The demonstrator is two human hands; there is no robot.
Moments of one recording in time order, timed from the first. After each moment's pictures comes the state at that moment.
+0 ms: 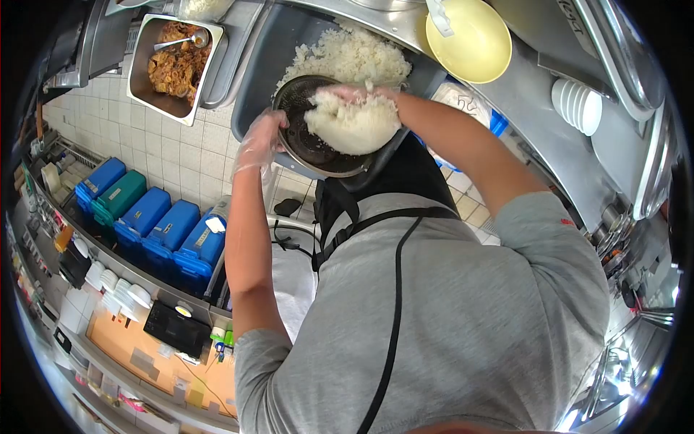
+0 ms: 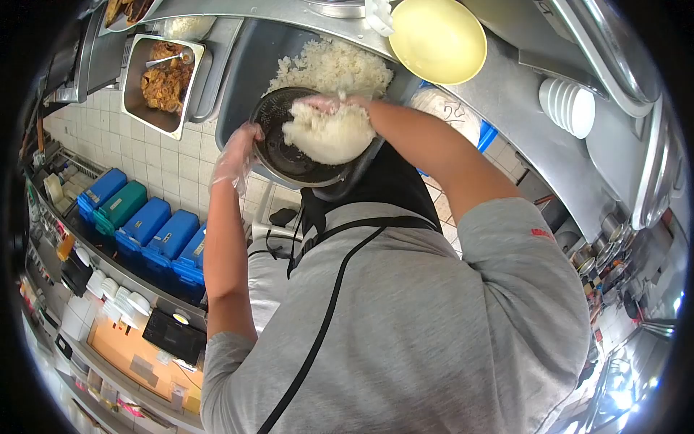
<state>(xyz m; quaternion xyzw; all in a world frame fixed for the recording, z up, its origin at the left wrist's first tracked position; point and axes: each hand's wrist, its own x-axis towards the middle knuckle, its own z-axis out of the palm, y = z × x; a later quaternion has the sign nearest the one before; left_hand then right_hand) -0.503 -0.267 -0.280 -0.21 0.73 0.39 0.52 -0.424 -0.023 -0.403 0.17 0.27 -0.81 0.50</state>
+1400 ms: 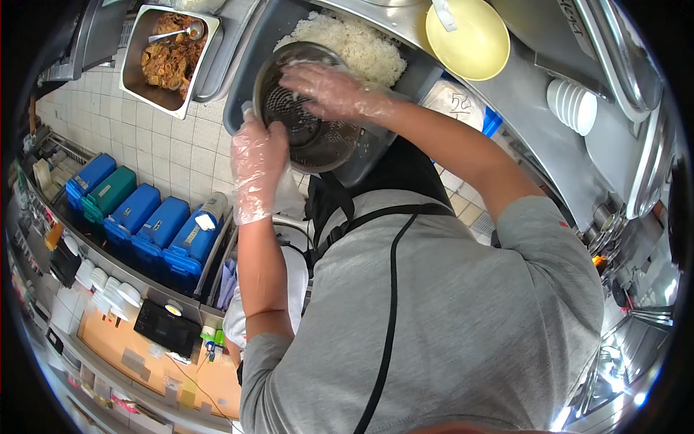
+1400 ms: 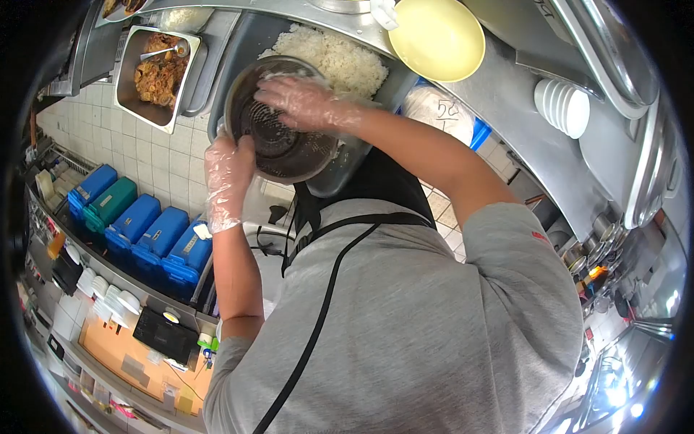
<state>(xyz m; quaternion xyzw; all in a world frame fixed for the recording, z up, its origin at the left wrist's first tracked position) -0.459 -0.217 -0.153 0.03 0.96 0.14 0.24 -0.435 -0.039 -0.310 -0.19 0.90 -0.37 -0.10</state>
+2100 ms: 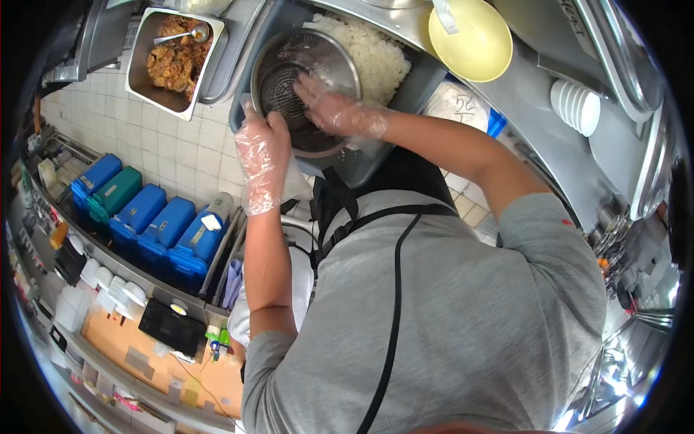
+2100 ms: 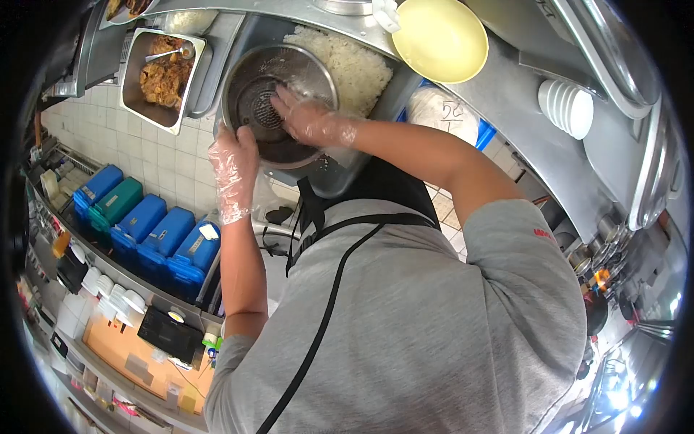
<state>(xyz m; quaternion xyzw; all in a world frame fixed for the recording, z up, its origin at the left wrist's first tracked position) -0.461 -0.217 -0.175 0.07 0.97 0.19 0.13 -0.414 -0.064 -0.325 -0.12 0.93 -0.32 -0.13</state>
